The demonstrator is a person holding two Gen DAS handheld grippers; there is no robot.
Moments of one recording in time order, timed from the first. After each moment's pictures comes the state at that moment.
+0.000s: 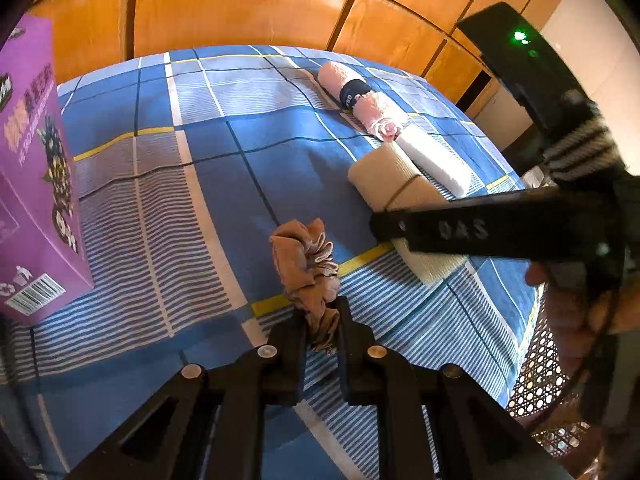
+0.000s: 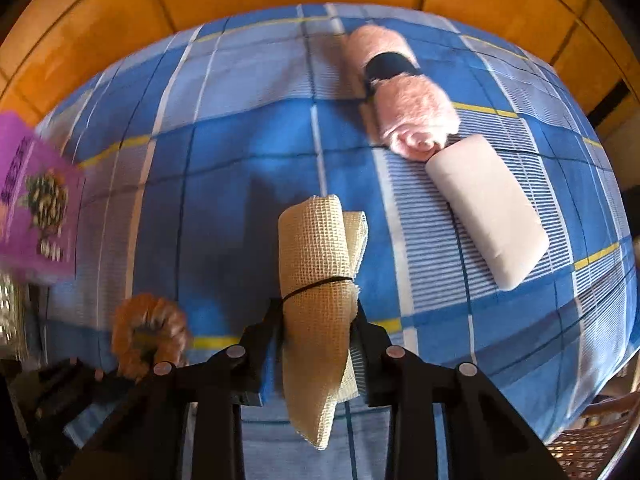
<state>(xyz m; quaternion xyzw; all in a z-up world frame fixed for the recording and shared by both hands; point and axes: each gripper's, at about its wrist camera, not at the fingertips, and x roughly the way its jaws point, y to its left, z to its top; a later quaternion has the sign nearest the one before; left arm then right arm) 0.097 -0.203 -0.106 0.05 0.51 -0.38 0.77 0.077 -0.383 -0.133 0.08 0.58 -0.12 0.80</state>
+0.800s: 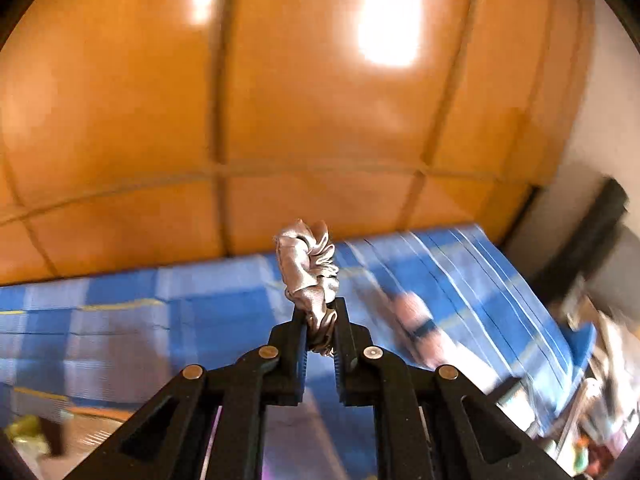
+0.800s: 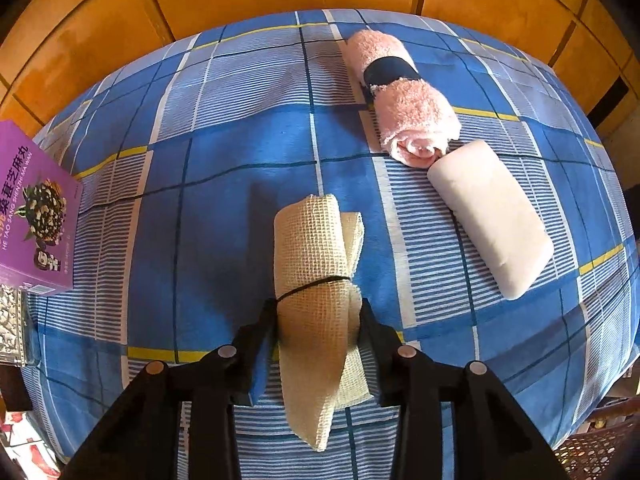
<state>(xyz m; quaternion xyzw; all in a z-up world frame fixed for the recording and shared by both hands) 0.224 -0.166 0.086 0.01 0.36 -0.26 0.90 0.077 -0.381 -0.138 0.08 0.58 -0.11 0.81</state>
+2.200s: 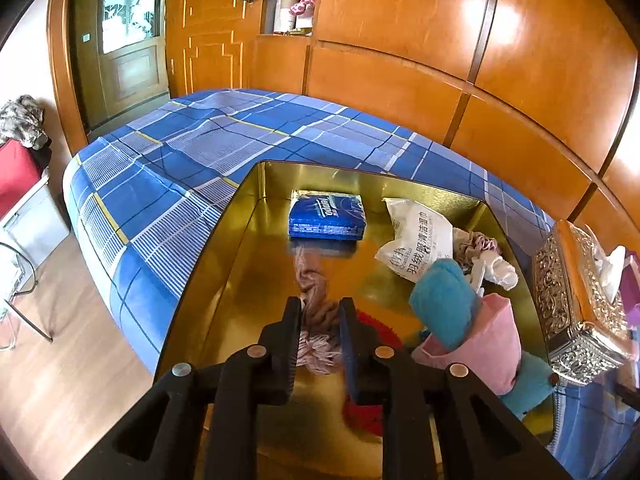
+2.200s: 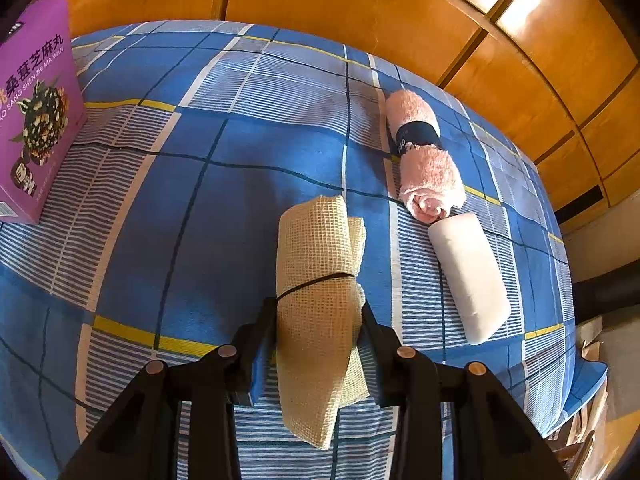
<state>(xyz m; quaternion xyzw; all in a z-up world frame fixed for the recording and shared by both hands) 0.026 0.252 -0.068 -0.13 0.39 0.15 0.90 0.051 -0.303 -0.141 -0.11 0.54 -0.14 0.82</state>
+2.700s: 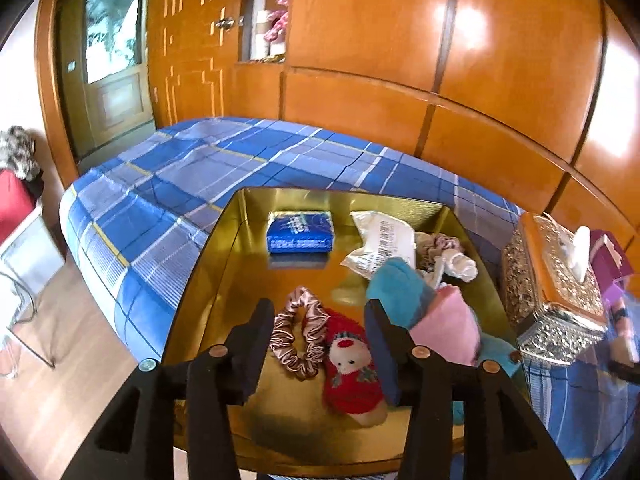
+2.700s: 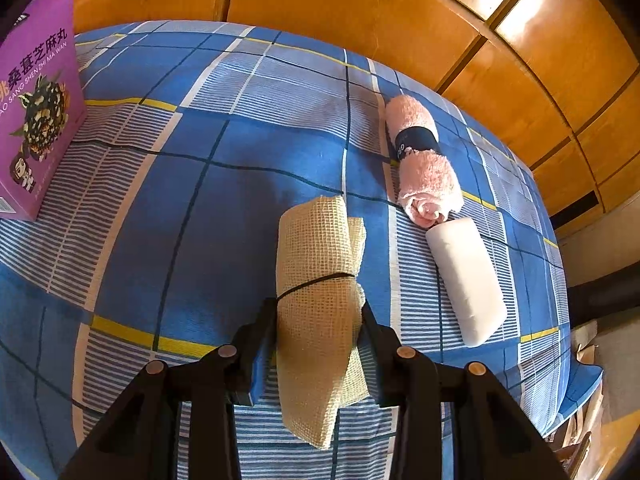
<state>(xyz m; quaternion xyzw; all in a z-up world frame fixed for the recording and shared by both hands) 0.005 0.224 -0.043 -0.10 0.36 0.13 0.92 0.050 -0.302 -0.142 -0.12 0.53 -0.14 0.83</state>
